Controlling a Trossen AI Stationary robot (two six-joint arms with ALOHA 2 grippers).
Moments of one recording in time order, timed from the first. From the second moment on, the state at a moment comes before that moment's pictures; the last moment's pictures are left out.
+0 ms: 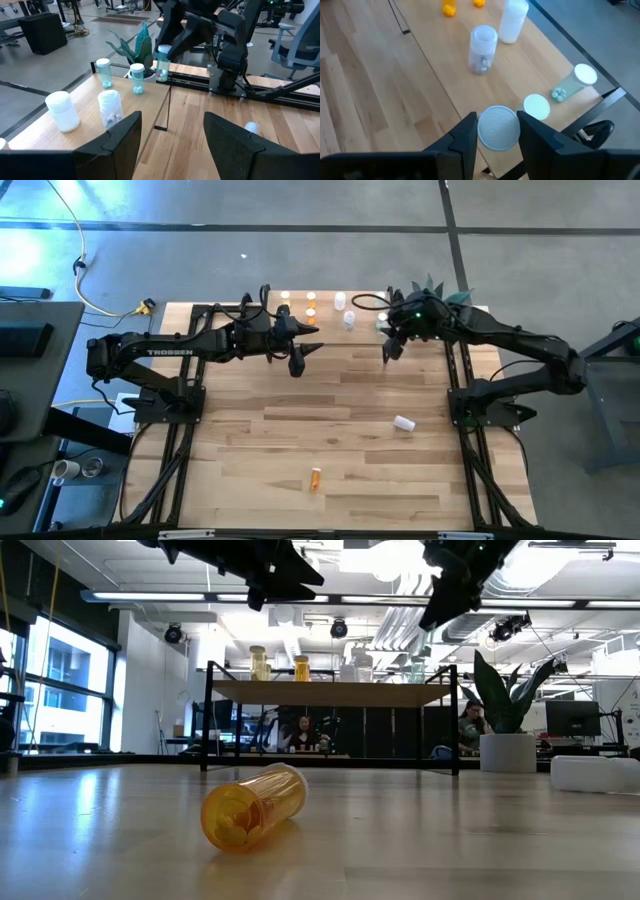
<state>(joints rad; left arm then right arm) 0.35 1.33 0.96 0.12 -0.06 -0.02 -0.40 1.16 1.14 -0.72 0.17 0.02</state>
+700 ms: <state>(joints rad) 0.35 1.33 0.96 0.10 -0.06 -0.02 -0.42 1.27 1.13 -0.74 0.18 0.03</state>
